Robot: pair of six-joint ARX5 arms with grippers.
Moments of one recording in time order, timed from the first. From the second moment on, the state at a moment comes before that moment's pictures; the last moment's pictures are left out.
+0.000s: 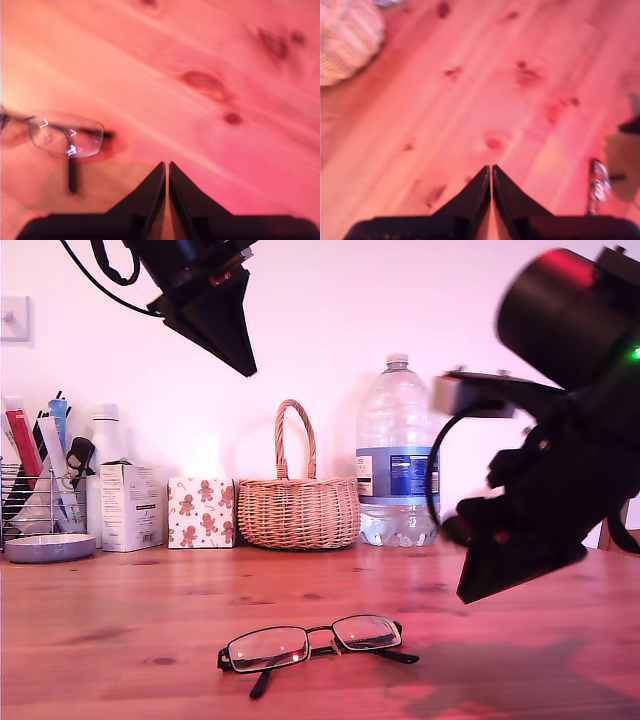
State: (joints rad) left arm -0.49 1.66 1.60 -0.79 0.19 0.30; right arm 0.52 1.44 0.52 0.12 -0.02 -0.05
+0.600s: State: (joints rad) left arm -0.39 1.32 0.95 -0.23 0.05 0.18; right arm 0.07 1.24 0.52 0.20 -0.16 0.02
